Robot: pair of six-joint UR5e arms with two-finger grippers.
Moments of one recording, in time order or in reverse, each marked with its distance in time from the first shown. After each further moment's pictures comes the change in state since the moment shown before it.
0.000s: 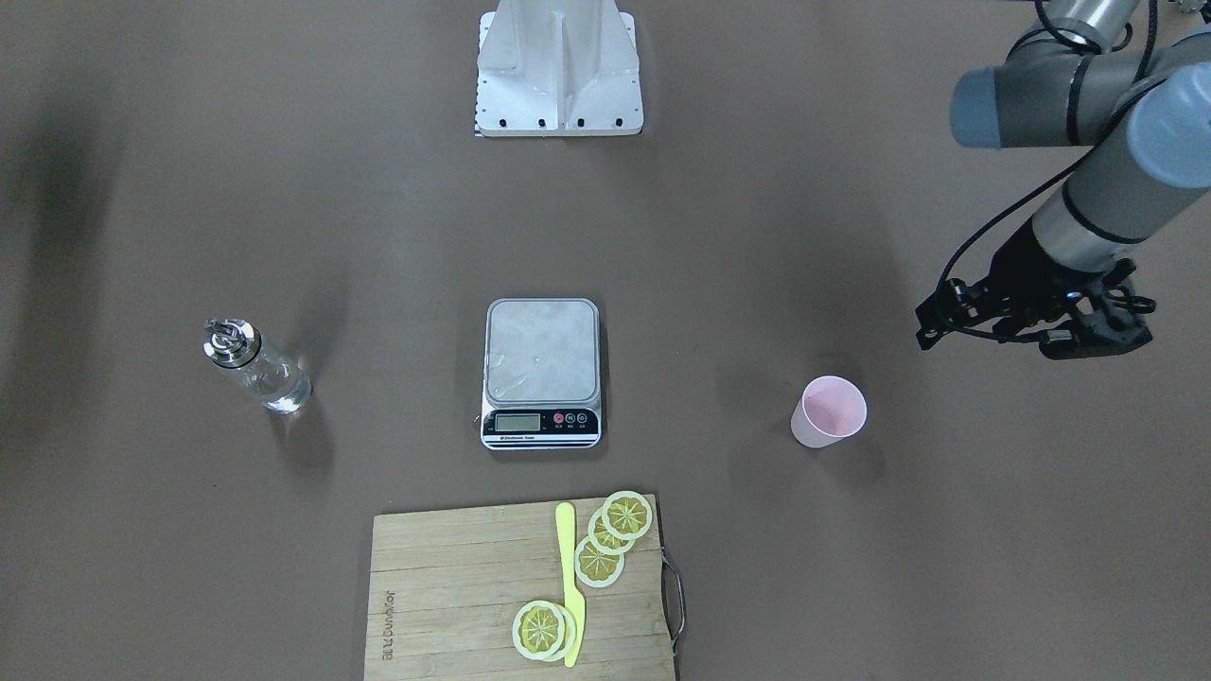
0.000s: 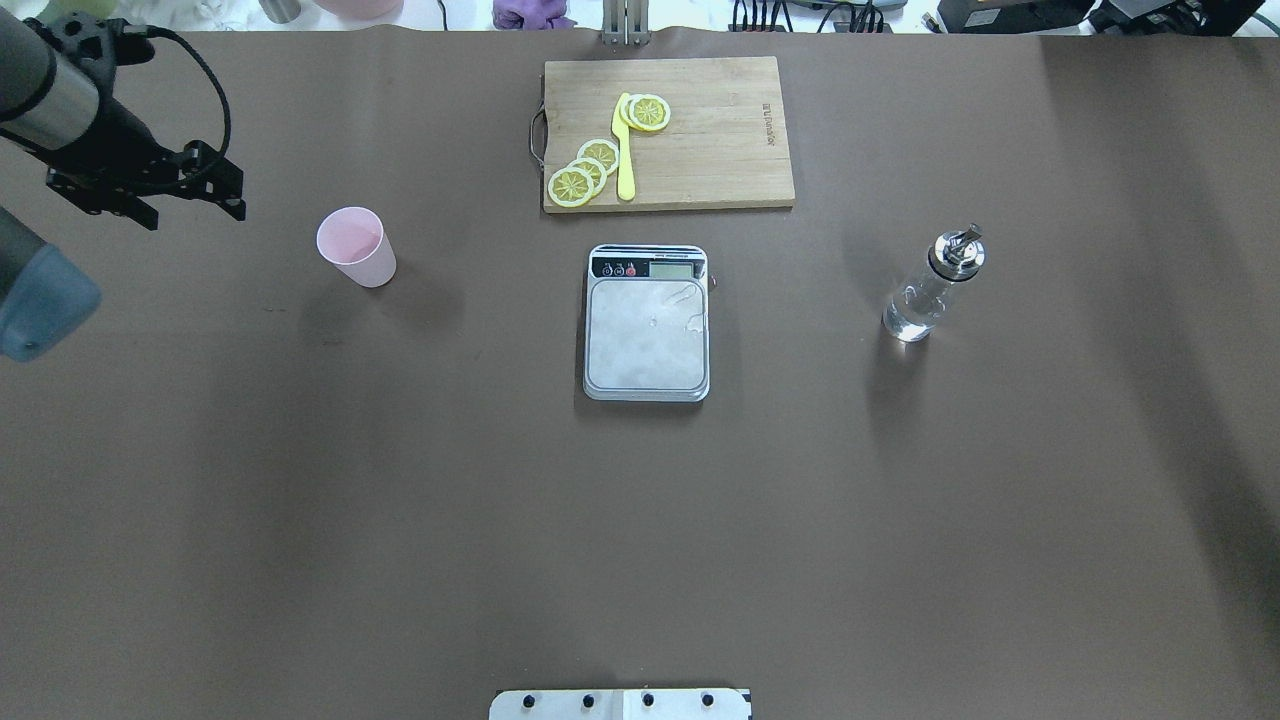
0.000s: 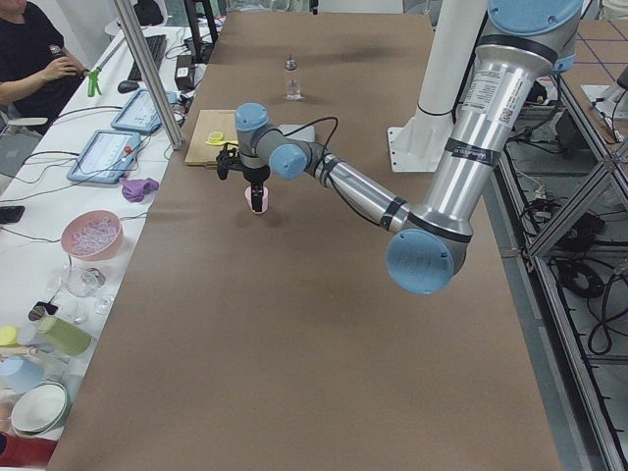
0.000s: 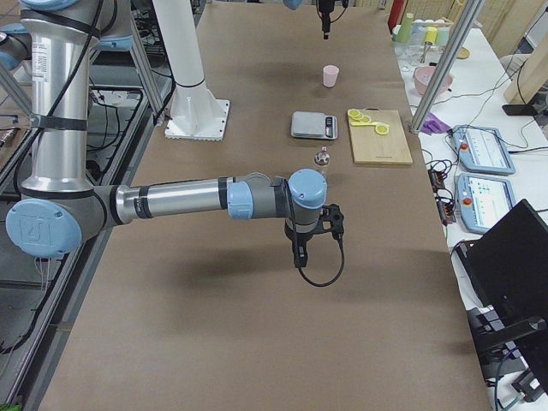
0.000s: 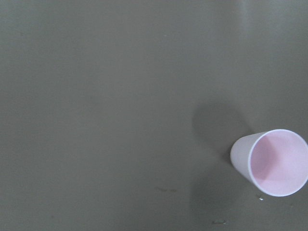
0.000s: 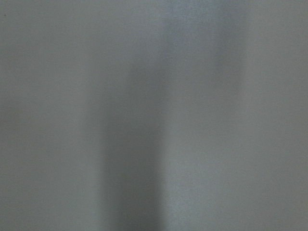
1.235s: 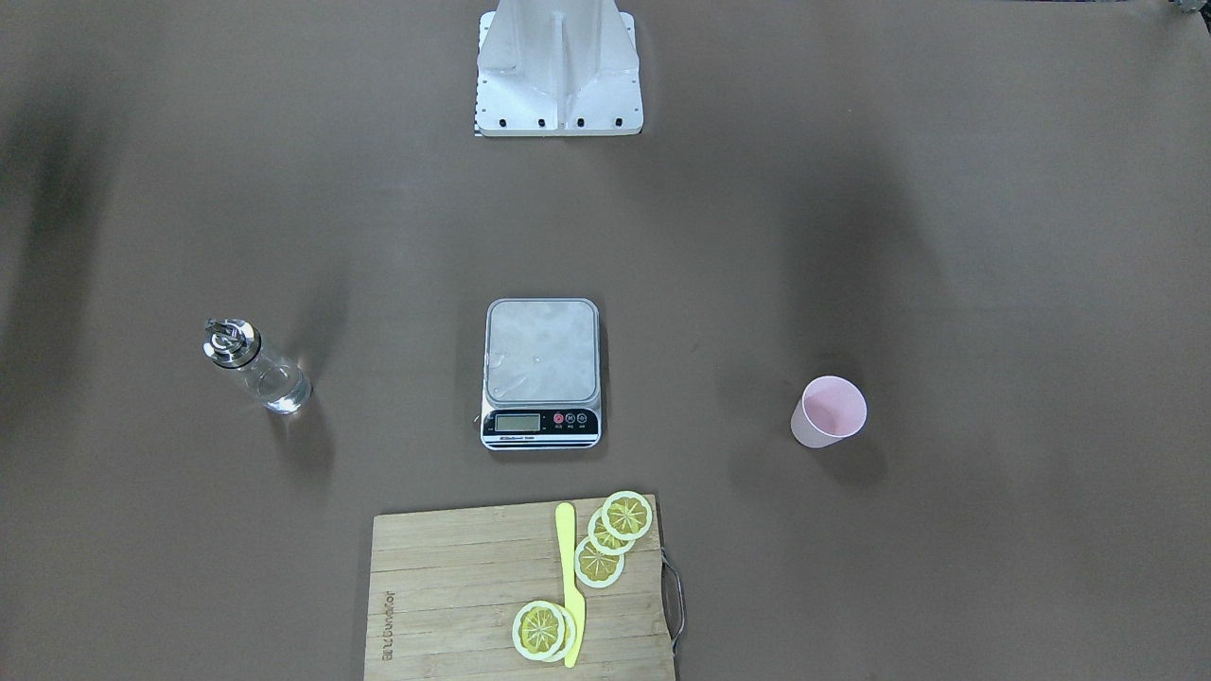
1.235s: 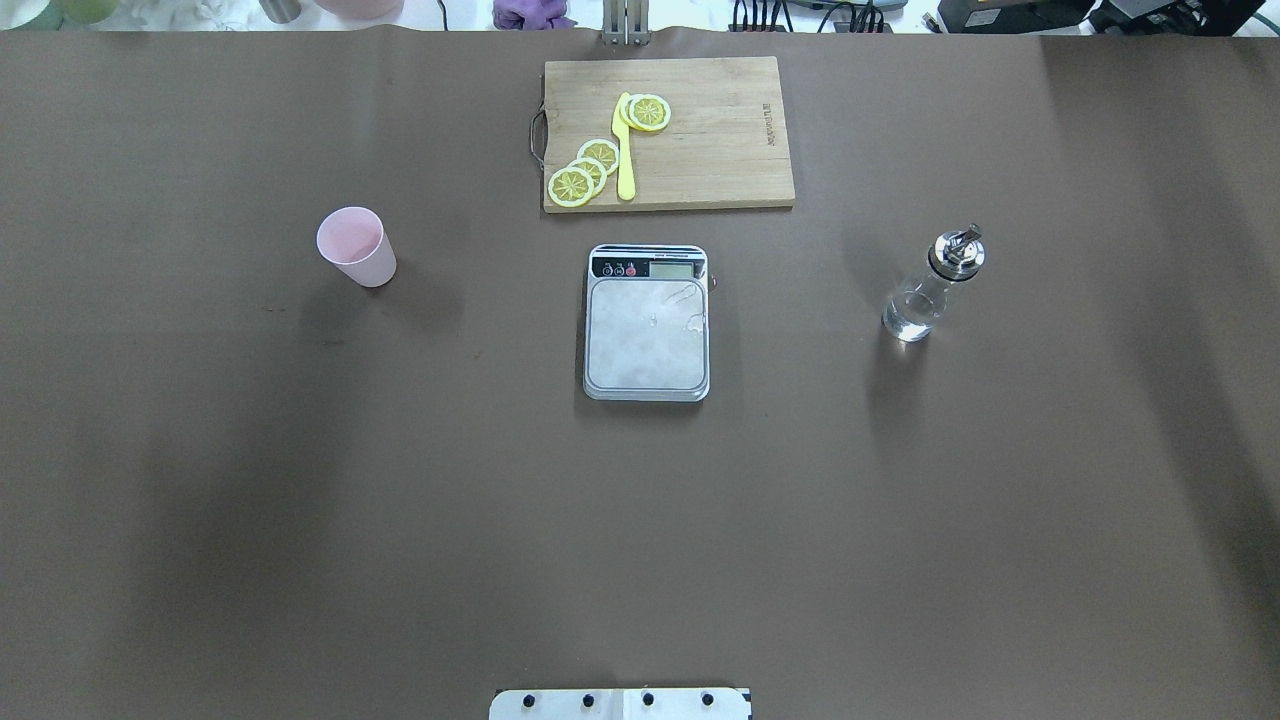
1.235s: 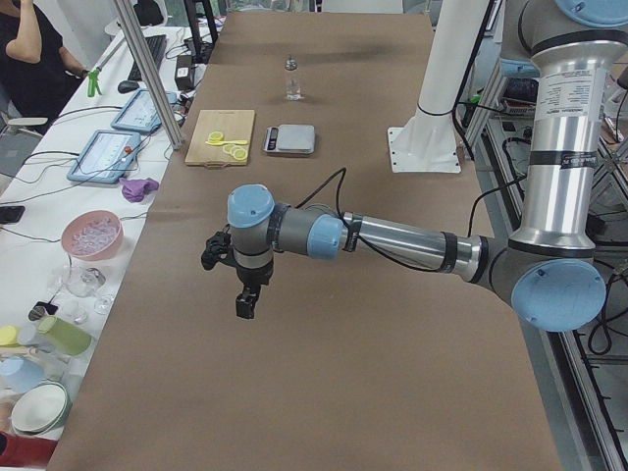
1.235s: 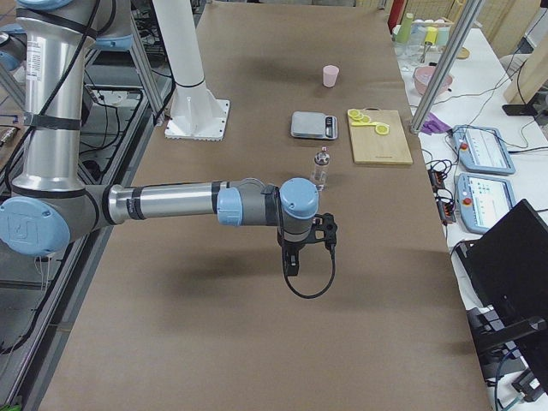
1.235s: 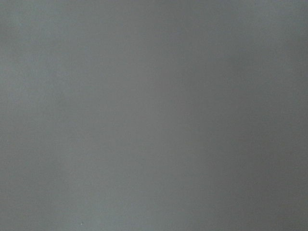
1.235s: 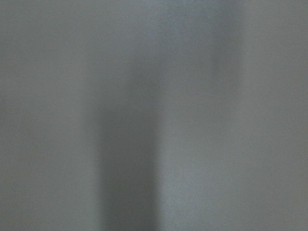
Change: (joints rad) left arm -0.467 0.331 -0.025 0.108 -0.057 0.950; right arm 0.048 -0.049 0.009 -0.008 0.007 -0.014
